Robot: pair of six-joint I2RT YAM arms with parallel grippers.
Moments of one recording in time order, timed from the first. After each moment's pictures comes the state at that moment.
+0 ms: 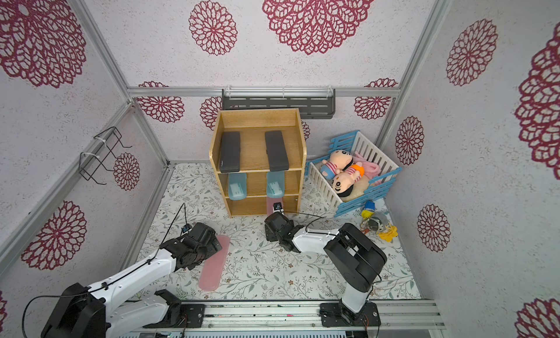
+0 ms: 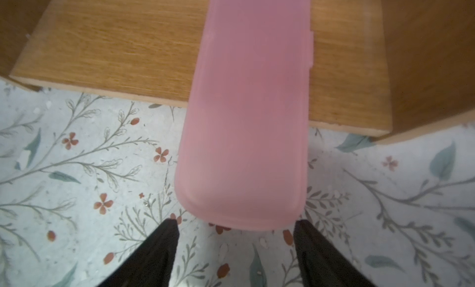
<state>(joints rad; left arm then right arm) -0.52 1.13 0.53 -0.60 -0.25 -1.09 0.78 1.70 0.85 -0.03 0.32 0.46</state>
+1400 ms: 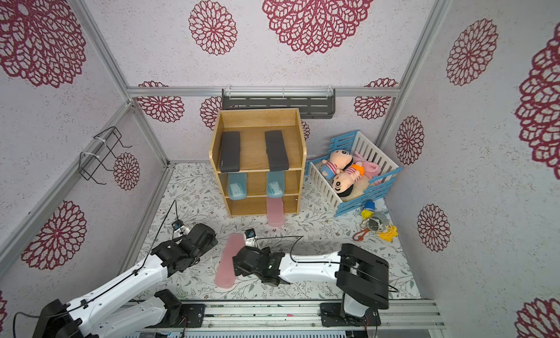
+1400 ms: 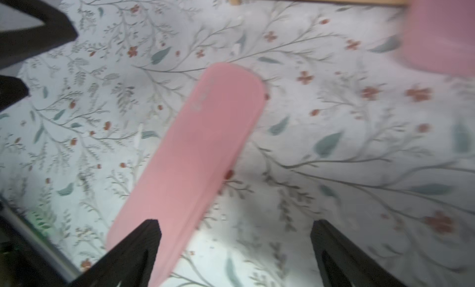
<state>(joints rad) -0.59 0.96 0.60 -0.76 -0.52 -1.19 1.30 1.69 1.00 -0.21 0.37 0.85</state>
